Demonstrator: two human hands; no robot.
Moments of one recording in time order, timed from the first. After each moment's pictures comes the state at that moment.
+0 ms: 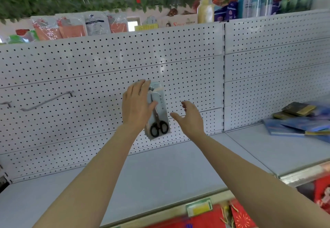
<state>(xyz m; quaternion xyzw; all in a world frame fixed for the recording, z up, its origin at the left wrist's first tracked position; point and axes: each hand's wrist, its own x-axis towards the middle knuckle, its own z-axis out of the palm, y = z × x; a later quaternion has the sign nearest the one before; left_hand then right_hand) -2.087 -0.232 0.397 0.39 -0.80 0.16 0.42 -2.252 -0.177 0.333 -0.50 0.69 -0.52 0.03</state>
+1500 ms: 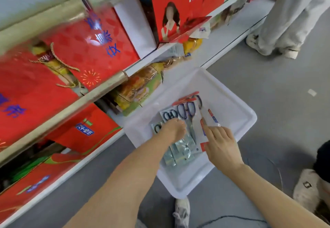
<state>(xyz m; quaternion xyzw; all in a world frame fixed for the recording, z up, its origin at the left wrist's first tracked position) -2.468 0.214 -0.205 -0.10 -0.96 0.04 -0.27 -2.513 0.415 -0.169 -0.47 0.88 -0.05 -0.01</state>
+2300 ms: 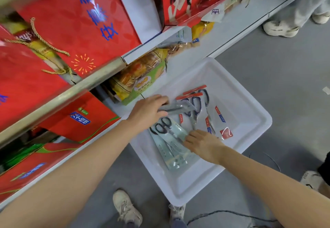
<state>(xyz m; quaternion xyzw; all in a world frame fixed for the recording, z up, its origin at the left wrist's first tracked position) -2.439 0.129 -0.157 0.15 -0.96 -0.24 -0.06 -2.539 0.361 -0.223 -0.77 0.64 0.07 0.07</state>
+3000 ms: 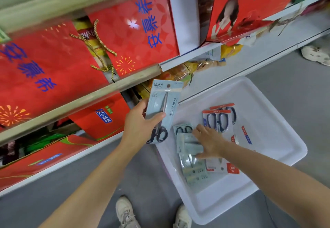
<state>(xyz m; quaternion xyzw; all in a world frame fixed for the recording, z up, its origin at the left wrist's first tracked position) -2.339 0.117 -0.100 0.47 -0.69 -0.52 0.17 -2.542 0.273 -0.247 -0.67 0.70 0.12 0.22</state>
